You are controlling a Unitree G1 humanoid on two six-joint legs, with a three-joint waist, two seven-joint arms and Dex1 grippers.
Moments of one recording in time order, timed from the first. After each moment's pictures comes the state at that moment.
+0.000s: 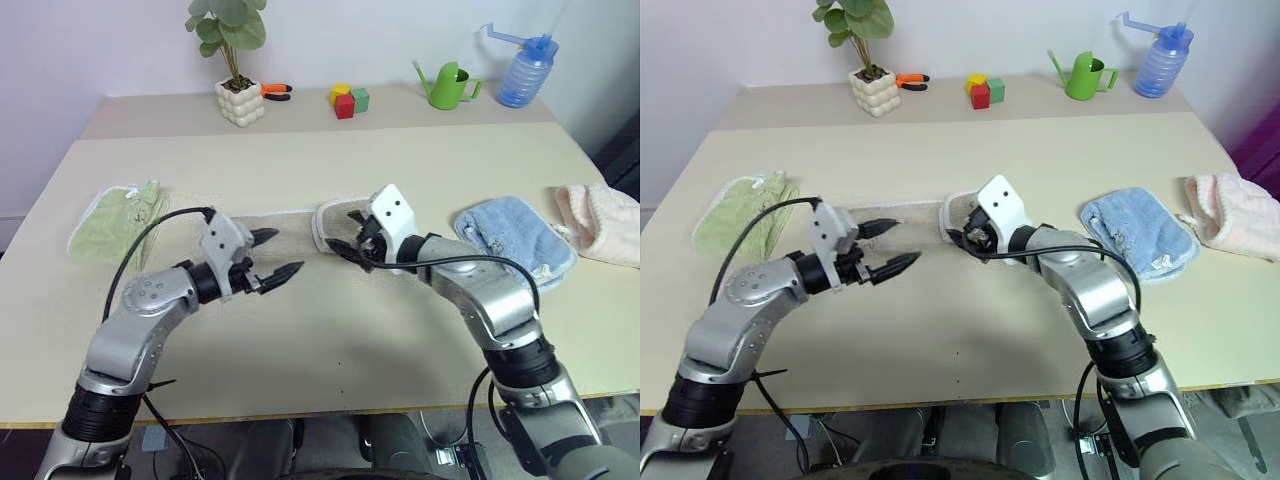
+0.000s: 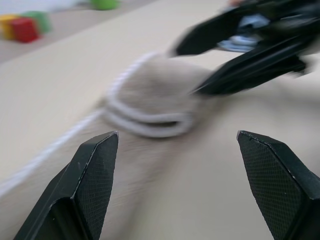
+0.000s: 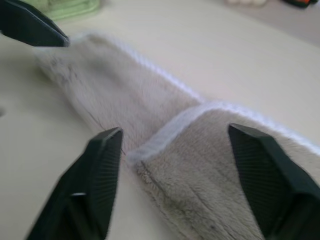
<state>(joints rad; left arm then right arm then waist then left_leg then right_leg) -0.20 0.58 0.04 -0.36 -0.42 0.49 -0.70 -0.49 -0.41 0.13 -0.30 0.33 0.76 0.51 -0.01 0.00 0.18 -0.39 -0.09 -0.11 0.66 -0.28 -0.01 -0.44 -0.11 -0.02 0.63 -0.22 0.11</state>
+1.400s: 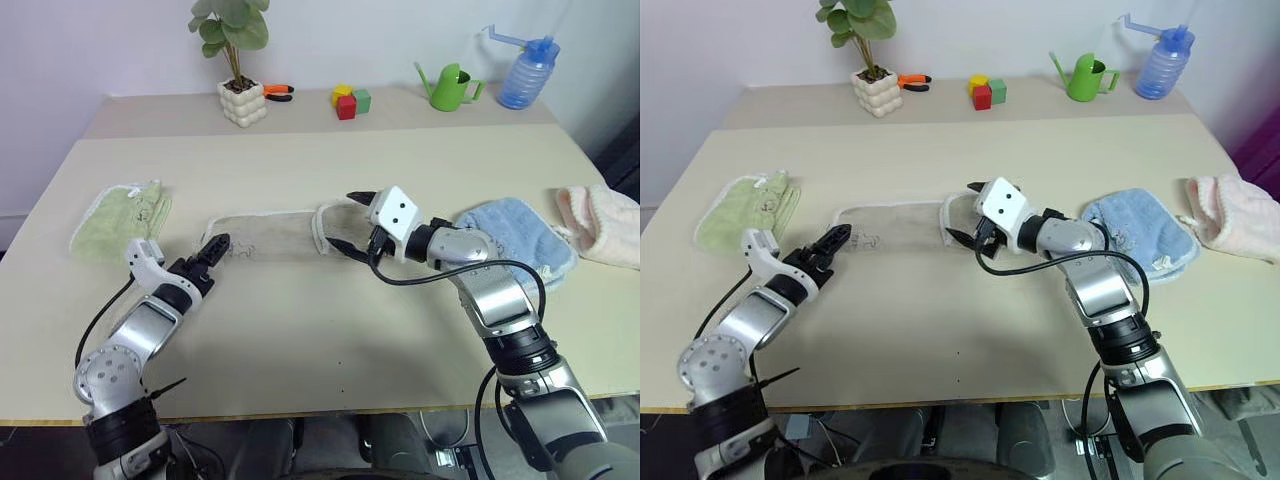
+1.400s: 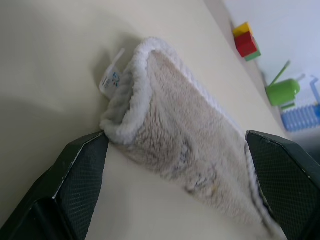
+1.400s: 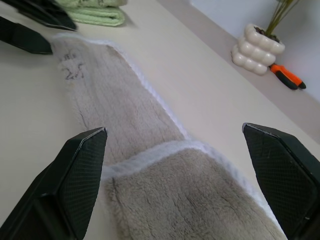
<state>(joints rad) -0.23 0.17 0.57 -0.19 -1.16 0.96 0.16 -0.52 -0.45 0.22 -0.08 0.08 0.26 0.73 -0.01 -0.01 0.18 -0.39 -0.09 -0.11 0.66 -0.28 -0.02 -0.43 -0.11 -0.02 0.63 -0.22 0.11</state>
